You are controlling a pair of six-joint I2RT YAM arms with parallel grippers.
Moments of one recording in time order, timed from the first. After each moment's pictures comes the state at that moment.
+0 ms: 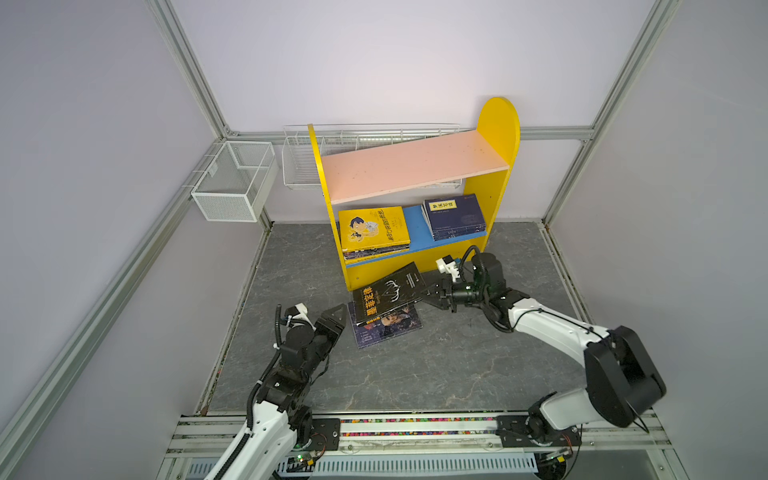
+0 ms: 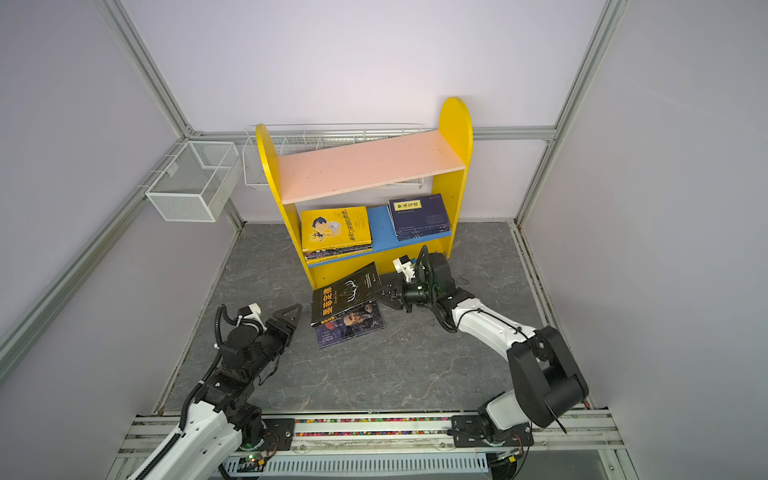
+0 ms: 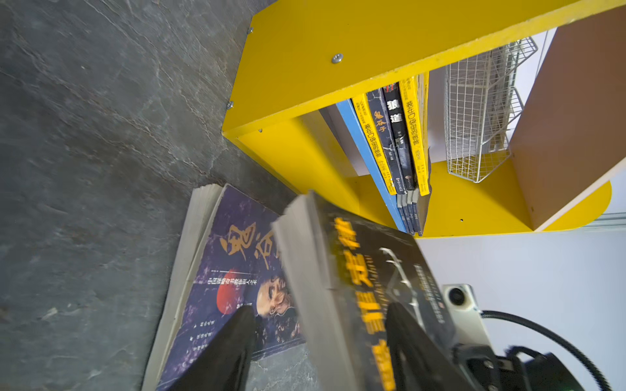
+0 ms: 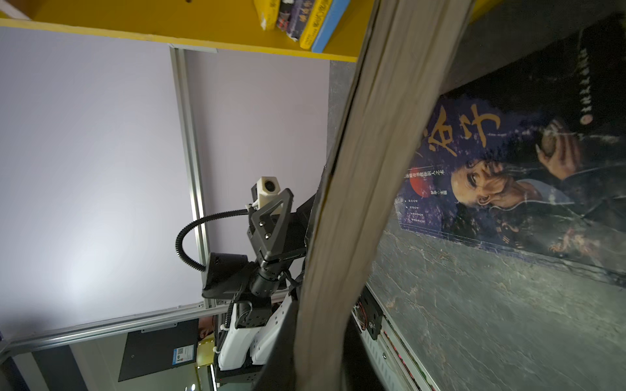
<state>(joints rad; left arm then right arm) -0.39 0.53 0.22 -0.01 0.03 -1.24 0.48 1.43 0.89 0.12 -0.91 1.11</state>
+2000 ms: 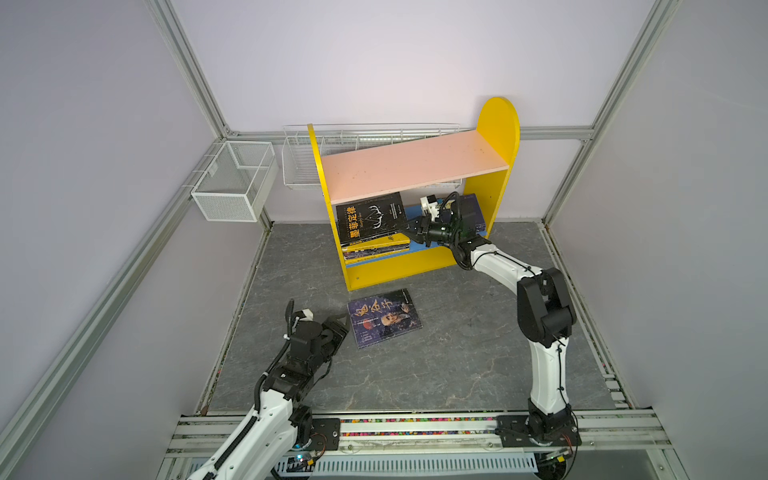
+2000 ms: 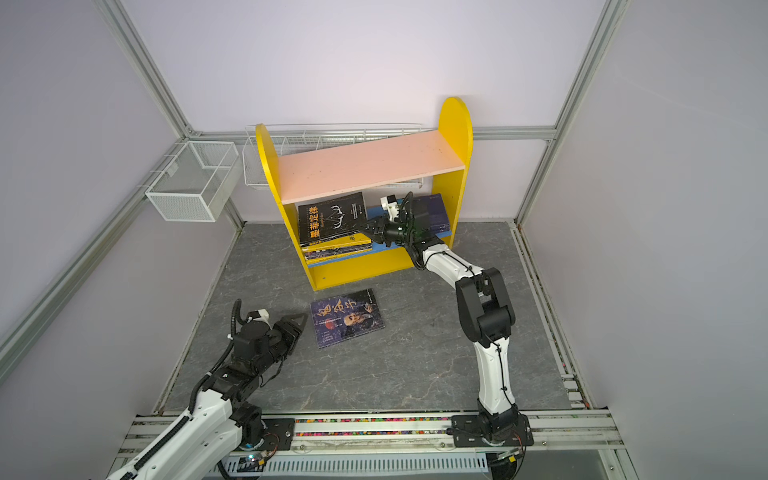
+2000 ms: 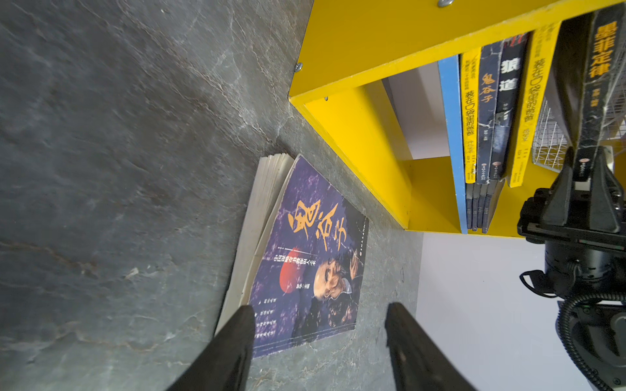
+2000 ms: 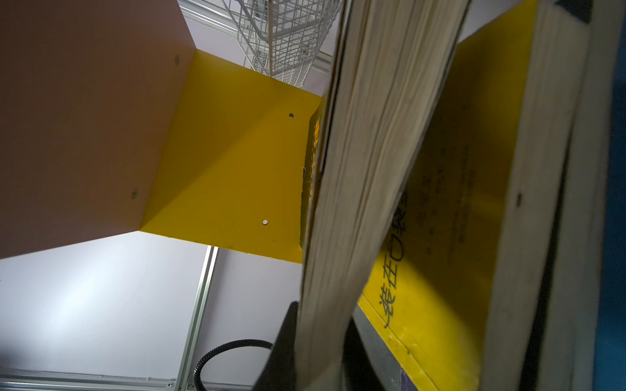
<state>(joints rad) -0.39 0.66 0.22 -0.05 0.06 -1.24 0.43 2.11 1.65 0.32 -0.88 1.13</state>
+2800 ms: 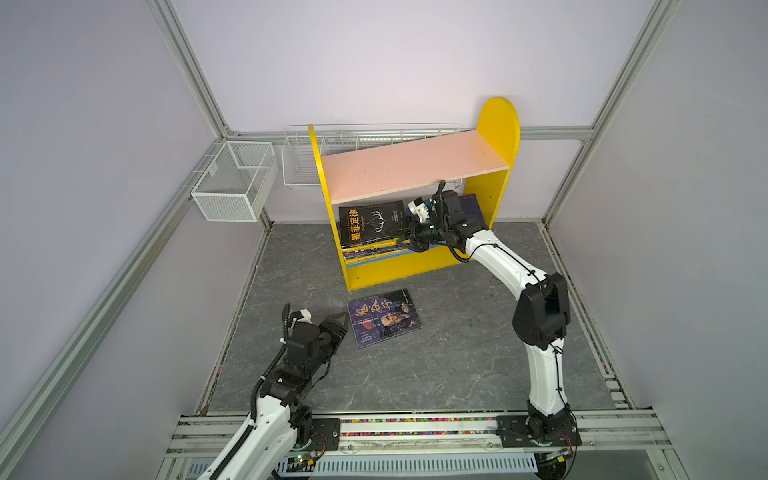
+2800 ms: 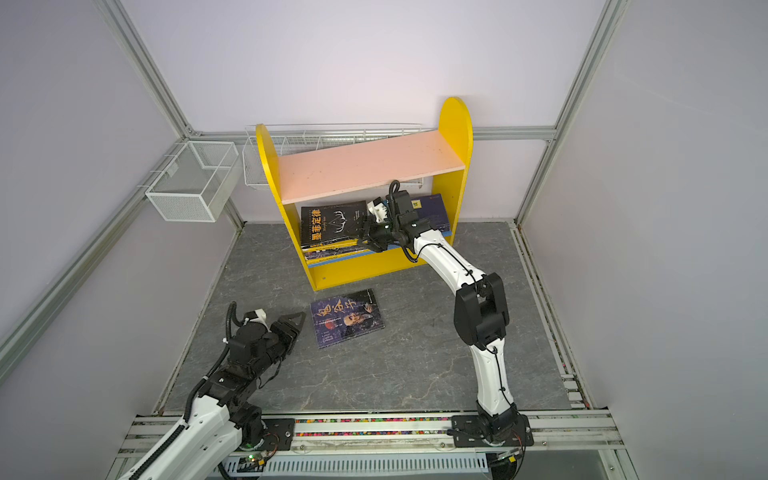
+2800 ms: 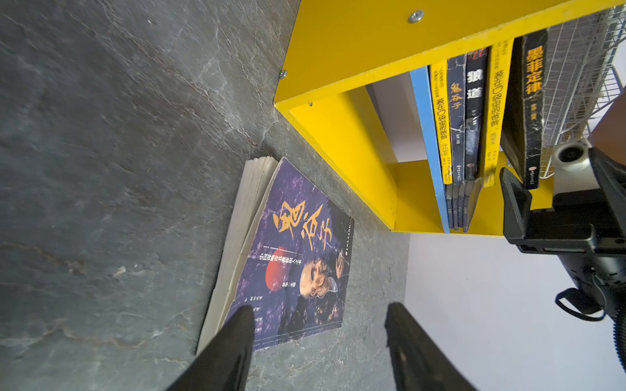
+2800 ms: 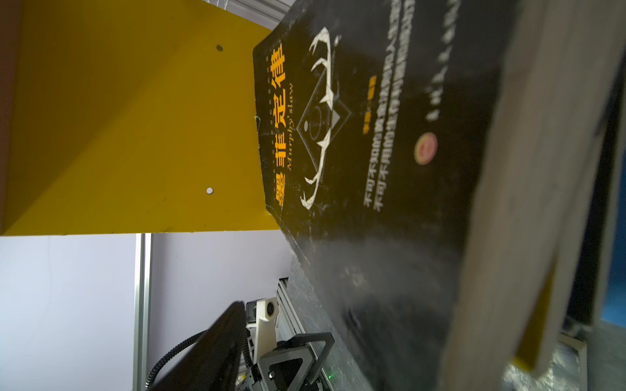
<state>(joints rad) -0.39 0.59 0.22 -0.08 0.06 -1.25 0.50 2.12 1.99 -0.48 -0.75 0.82</state>
